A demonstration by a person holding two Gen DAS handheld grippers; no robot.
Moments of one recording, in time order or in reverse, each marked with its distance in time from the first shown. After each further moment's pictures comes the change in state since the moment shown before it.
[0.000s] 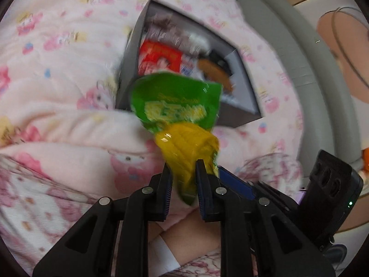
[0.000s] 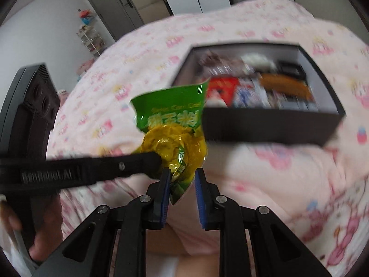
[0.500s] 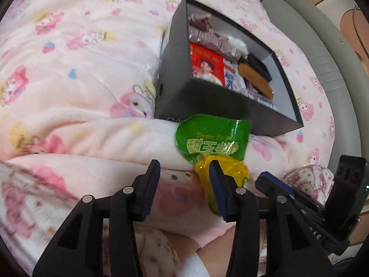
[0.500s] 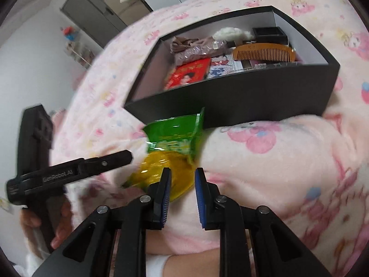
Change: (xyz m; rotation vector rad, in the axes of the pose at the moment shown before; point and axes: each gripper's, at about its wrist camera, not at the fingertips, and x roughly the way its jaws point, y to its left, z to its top) left arm 0.006 0.035 0.019 -0.033 -0.028 0.109; right arm 0.020 -0.033 0.013 0.073 0.021 0.008
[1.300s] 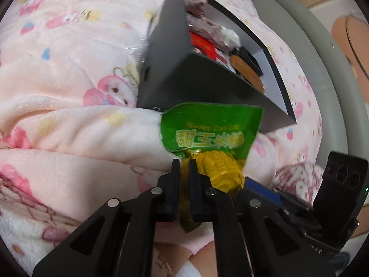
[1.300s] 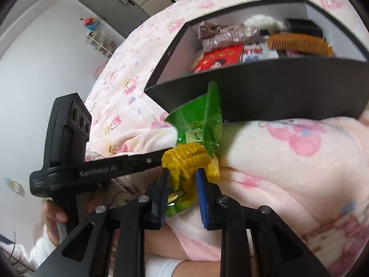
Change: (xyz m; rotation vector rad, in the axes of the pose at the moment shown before) left arm 0.022 0.013 -0.002 0.010 0.013 -0.112; right arm 0.013 -0.004 -0.007 -0.018 0.034 0.188
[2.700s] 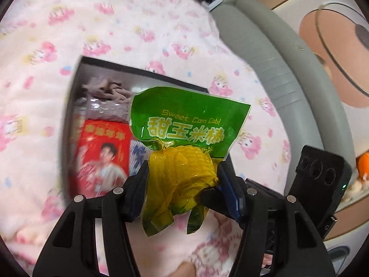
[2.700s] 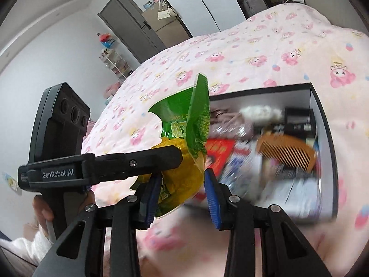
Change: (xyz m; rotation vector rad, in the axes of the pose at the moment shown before) left arm -0.006 -0.103 0.133 0.122 -0.044 -0.135; right arm -0.059 -0.038 0.128 -0.062 -0.164 0.069
